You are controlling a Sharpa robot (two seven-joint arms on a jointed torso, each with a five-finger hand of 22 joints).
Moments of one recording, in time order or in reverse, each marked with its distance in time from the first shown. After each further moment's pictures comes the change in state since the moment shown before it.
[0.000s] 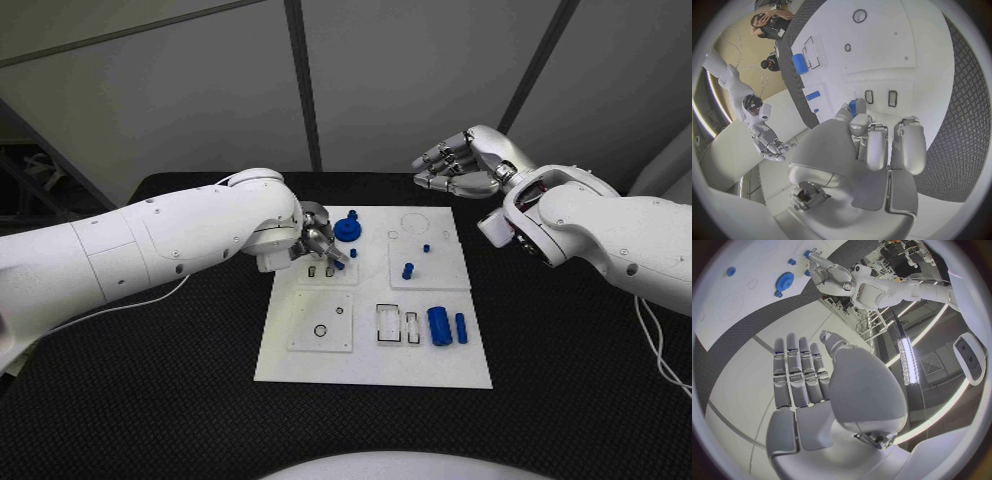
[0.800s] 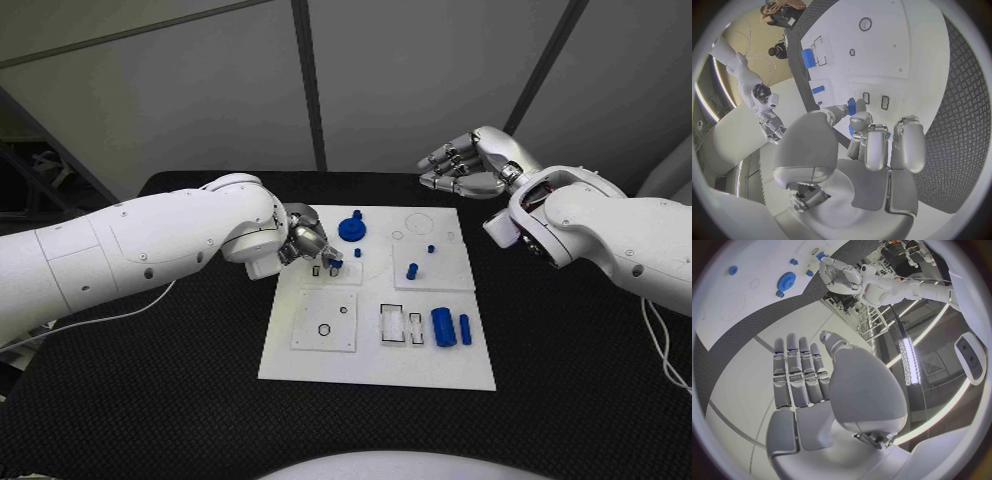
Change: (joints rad) left arm -0.004 -0.114 -0.005 0.105 0.093 -0.097 0.028; left_hand -0.277 -0.272 0.582 -0.030 0.126 -0.004 -0.002 0.067 0.118 0.006 -0.003 -0.073 -0.069 0.000 0.000 0.000 0.000 0.000 -0.006 0.002 -0.015 0.012; right arm 0.000 0.004 0.000 -0.014 0.001 0.007 -0.005; right_hand 0.000 0.000 0.000 0.000 0.014 -0.004 0.004 -0.004 0.000 0.000 0.000 0.000 -0.005 0.000 0.000 -0.008 -0.004 0.000 0.003 0.003 -0.009 -0.005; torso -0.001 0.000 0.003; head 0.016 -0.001
